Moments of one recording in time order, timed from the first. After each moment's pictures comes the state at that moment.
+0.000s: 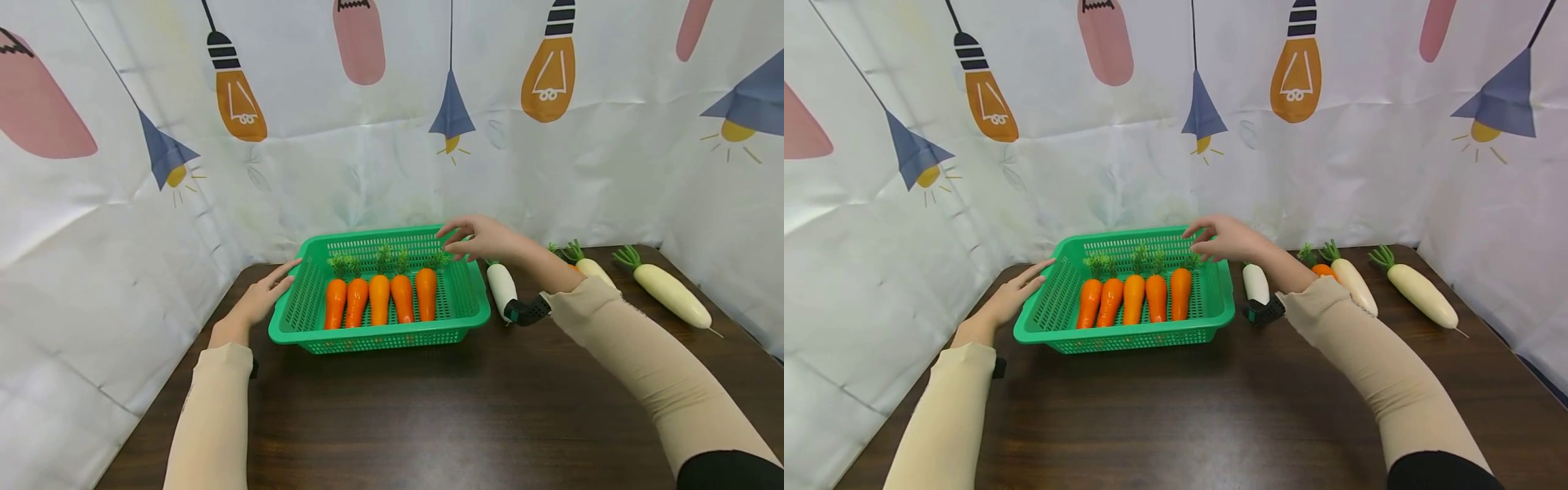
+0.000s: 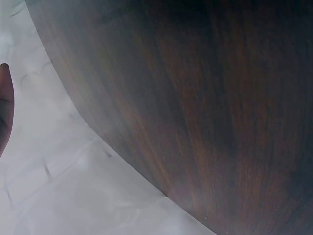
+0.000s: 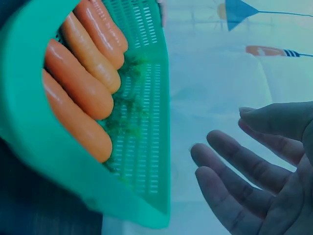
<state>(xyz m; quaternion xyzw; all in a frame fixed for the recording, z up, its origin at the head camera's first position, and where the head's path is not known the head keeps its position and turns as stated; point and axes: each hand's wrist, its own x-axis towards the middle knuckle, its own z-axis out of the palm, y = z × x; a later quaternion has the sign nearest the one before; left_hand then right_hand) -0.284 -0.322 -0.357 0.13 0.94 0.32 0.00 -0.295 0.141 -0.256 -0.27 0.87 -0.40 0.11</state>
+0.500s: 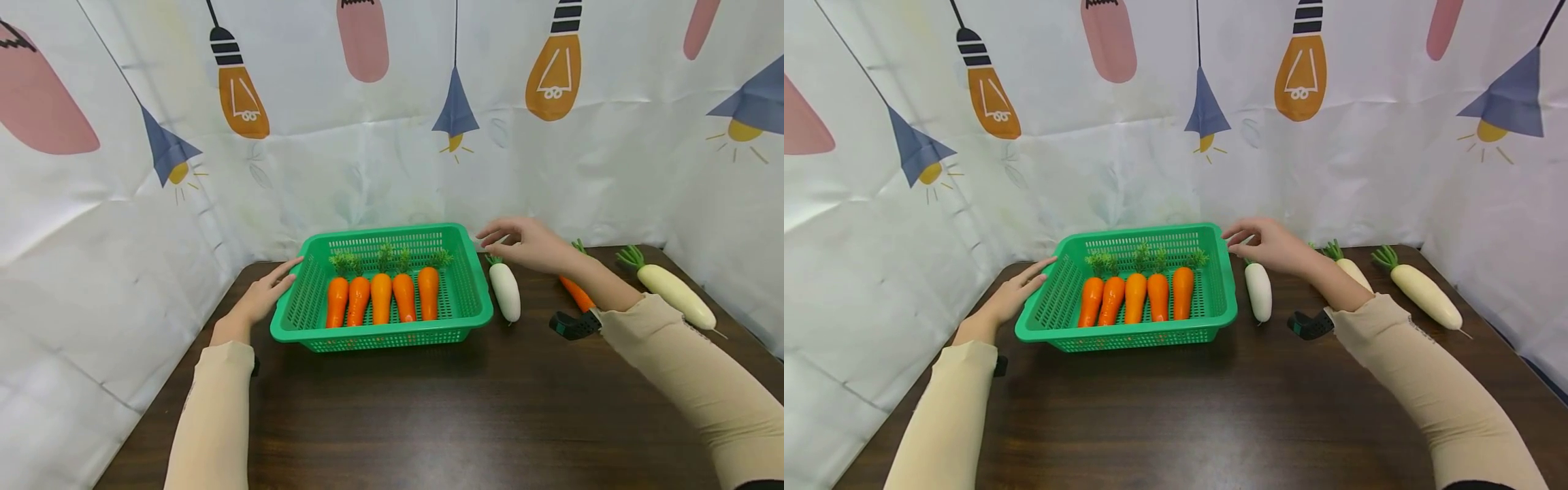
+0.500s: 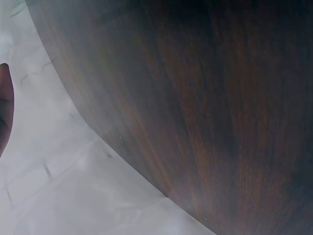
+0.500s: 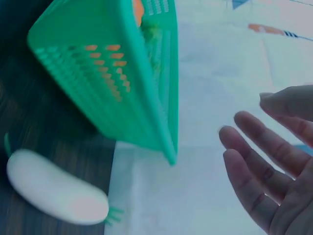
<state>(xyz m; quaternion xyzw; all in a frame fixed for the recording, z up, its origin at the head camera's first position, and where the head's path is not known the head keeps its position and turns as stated) -0.284 -0.324 -0.358 0.13 0.94 0.32 0.00 -0.269 0.195 -0.264 -0.29 0.89 -0.37 0.01</state>
